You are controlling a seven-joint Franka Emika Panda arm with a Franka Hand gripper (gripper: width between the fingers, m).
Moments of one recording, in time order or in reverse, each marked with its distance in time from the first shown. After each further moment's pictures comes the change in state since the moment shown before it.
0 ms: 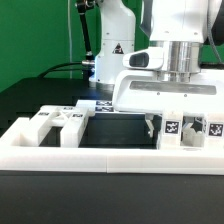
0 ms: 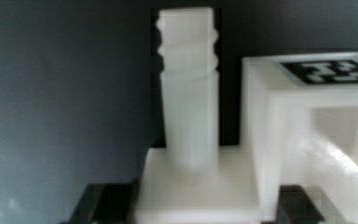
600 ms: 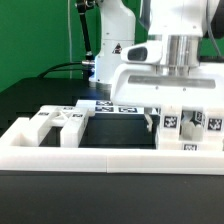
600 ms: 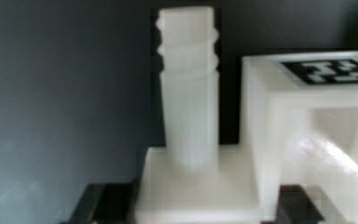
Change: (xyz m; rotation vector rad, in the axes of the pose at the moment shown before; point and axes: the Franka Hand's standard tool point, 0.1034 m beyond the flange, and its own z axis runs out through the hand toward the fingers) arm 0.008 0.008 -0.032 0.012 -0.021 0.004
